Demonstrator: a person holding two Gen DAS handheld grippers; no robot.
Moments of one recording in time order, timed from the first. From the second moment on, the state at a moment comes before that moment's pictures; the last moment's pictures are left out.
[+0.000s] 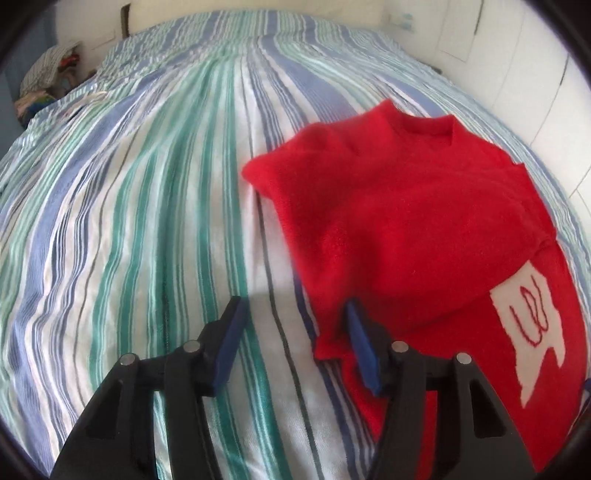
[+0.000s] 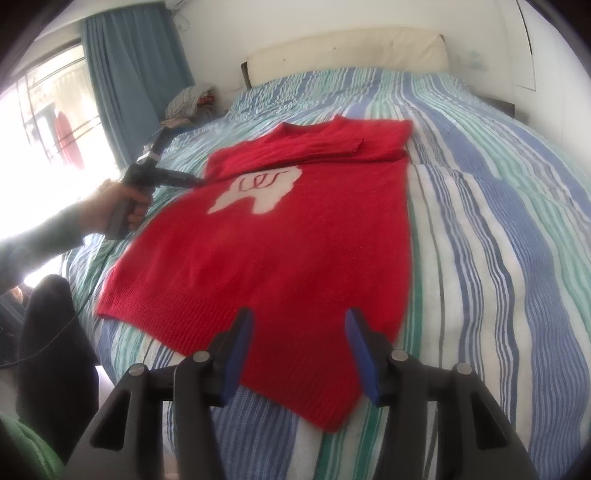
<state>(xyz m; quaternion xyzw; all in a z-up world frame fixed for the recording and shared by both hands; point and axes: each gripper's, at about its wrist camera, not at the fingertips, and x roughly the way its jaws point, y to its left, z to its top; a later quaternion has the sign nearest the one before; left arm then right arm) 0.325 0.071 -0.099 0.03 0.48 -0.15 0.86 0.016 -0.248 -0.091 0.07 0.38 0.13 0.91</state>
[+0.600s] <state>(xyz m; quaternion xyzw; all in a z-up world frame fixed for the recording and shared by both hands) 0.140 0.057 -0.050 -0.01 0.40 -0.22 0.89 0.015 -0.262 -0.085 0.06 0.36 0.08 0.93</state>
